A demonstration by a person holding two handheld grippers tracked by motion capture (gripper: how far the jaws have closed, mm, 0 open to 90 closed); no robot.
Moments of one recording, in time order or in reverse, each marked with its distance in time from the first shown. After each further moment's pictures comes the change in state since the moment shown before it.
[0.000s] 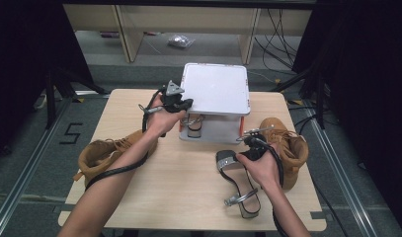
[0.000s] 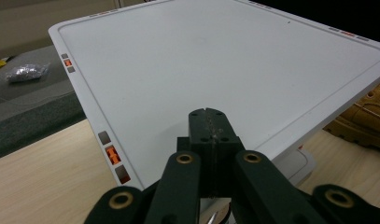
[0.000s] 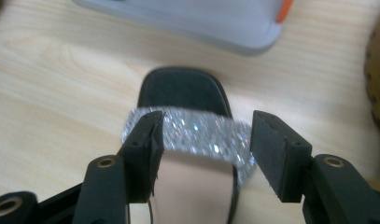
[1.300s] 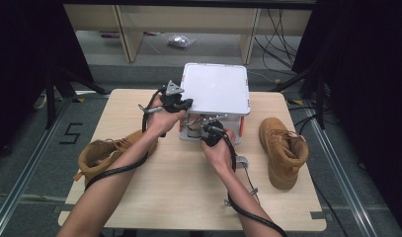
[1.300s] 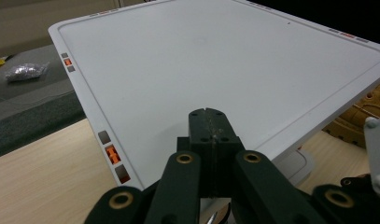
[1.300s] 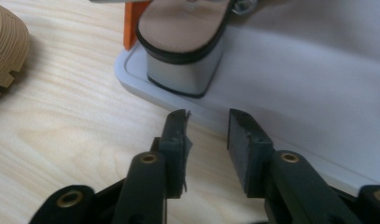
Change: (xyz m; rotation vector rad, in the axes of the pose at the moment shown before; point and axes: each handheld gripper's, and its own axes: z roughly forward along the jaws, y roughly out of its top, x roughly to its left) left arm 0.000 0.000 0.000 -0.001 -0.001 -0.006; right arm 0.082 0.061 0.082 -0.145 -0.026 -0.090
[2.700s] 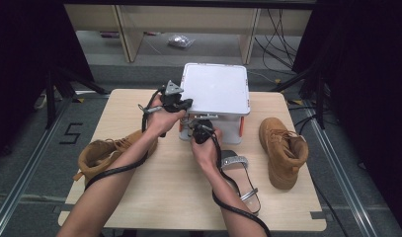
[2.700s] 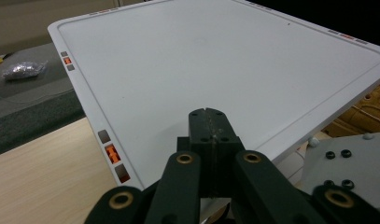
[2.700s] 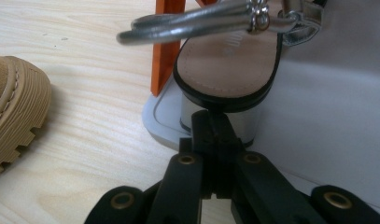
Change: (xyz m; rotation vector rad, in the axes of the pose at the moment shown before) left arm 0.001 0.000 0.000 -0.004 -0.008 -0.011; right arm 0.023 0.009 0.033 -0.120 0.030 0.038
